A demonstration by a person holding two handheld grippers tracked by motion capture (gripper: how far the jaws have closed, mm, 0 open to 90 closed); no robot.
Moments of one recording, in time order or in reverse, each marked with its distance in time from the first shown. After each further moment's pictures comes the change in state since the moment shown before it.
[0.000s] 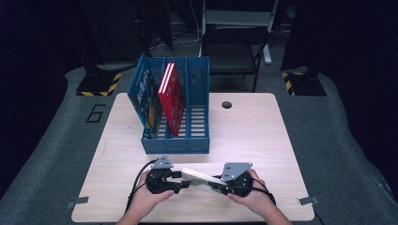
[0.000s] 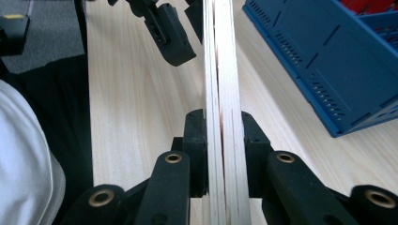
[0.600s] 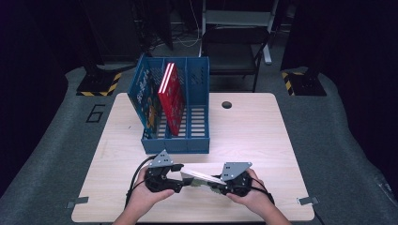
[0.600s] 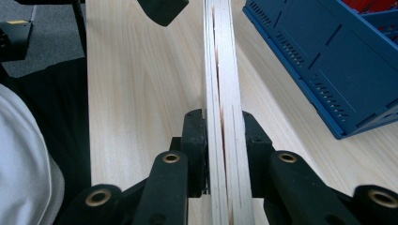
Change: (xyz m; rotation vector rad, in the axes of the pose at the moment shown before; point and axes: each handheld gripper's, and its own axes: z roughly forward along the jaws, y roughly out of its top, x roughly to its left) left arm -0.018 0.026 -0.020 -0.080 0.025 0.091; right arm -0.002 -0.003 0.003 -0.024 0.005 0.019
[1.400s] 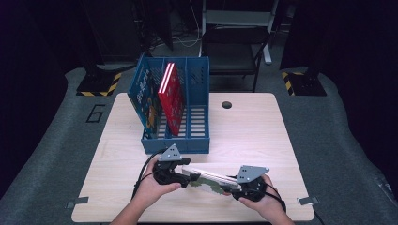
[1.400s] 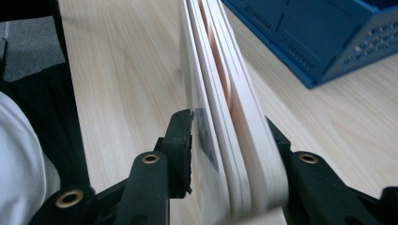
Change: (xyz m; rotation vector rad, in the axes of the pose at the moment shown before) left arm 0.004 0.017 0.023 0.020 -0.060 0.058; right arm 0.001 -0.037 -0.028 -0.003 -0.080 0.131
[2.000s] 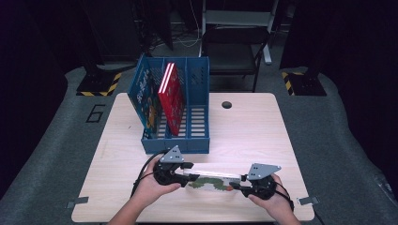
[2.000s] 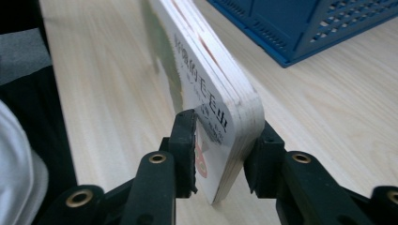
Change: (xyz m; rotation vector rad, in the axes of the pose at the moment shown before) left arm -0.004 0.002 -0.005 0.066 -0.015 0.056; right arm -0.019 -0.016 -0.013 -0.015 -0.035 0.061
